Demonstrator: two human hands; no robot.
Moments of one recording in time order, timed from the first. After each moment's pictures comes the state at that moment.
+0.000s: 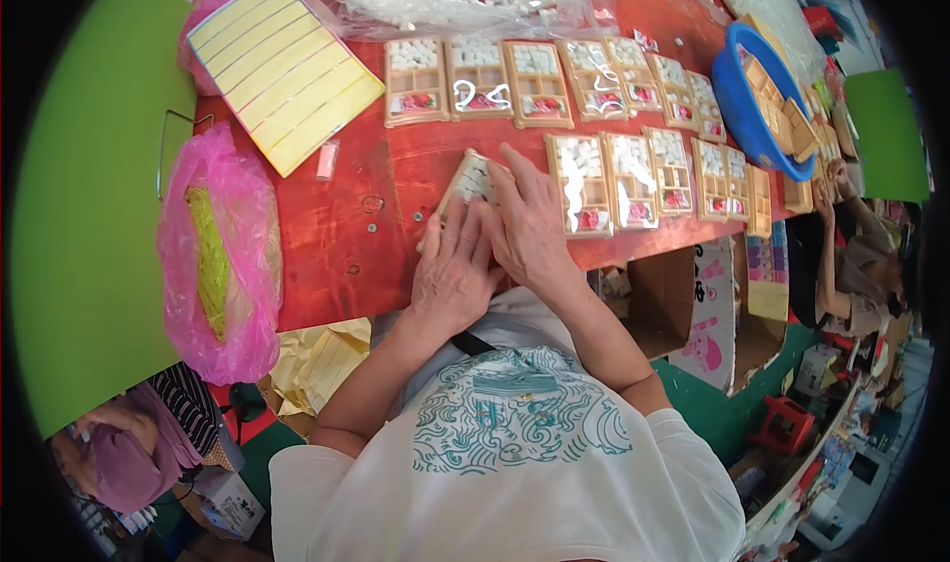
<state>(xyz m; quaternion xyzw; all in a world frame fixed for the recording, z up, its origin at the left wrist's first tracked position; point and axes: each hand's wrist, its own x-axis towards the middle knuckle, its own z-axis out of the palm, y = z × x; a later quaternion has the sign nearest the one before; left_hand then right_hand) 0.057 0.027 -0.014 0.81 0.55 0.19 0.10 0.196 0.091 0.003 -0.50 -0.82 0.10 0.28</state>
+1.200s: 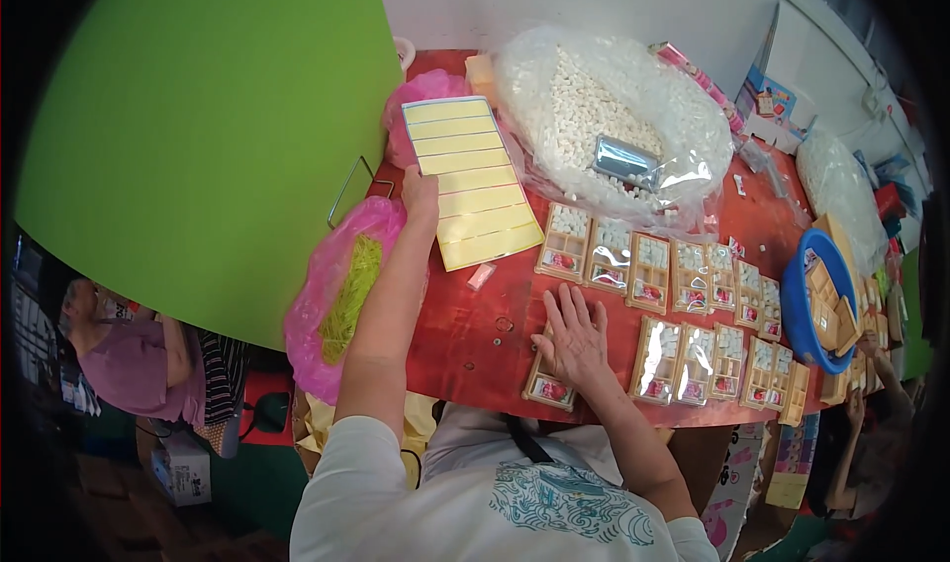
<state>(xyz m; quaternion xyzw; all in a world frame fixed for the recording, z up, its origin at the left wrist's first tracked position) -0.223 0.259 -0.012 0.26 0.80 0.52 0.15 0.143 0.131 -0.009 -0.39 -0.91 0.06 0.13</state>
